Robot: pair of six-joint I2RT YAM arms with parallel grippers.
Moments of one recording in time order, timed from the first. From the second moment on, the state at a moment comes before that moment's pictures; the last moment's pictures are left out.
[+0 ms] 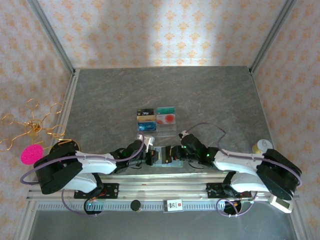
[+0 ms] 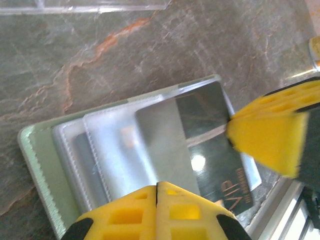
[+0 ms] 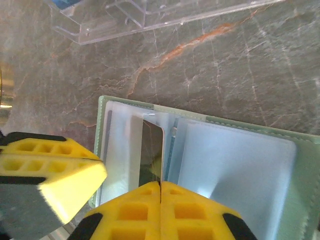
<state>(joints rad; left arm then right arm) -0.92 1.35 0.30 0.39 0.08 -0.81 0.92 1.19 0.38 0.06 -0.09 0.91</state>
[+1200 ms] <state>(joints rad) -0.78 0.84 0.12 0.80 0.24 -0.86 0.92 0.87 0.48 0.19 -0.17 0.81</state>
